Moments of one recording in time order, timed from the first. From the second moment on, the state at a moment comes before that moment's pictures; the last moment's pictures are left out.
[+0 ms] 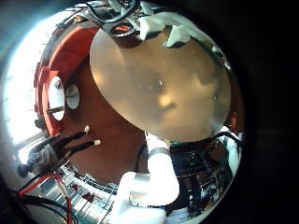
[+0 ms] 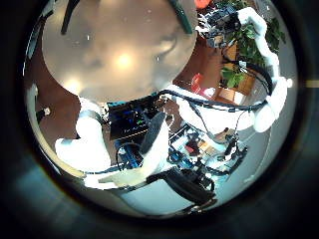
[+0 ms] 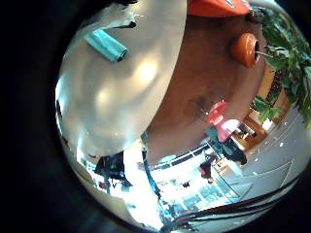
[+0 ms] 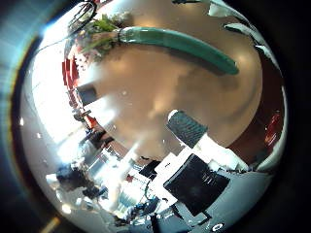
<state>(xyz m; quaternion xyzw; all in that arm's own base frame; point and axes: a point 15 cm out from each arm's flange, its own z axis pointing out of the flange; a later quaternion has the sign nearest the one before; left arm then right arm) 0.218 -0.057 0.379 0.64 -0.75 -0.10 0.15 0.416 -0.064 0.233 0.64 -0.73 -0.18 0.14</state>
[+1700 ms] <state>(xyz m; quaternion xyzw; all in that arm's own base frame) 0.218 -0.058 0.384 0.65 -0.74 -0.08 0.15 0.465 -0.043 0.289 0.66 -0.75 -0.05 0.06</state>
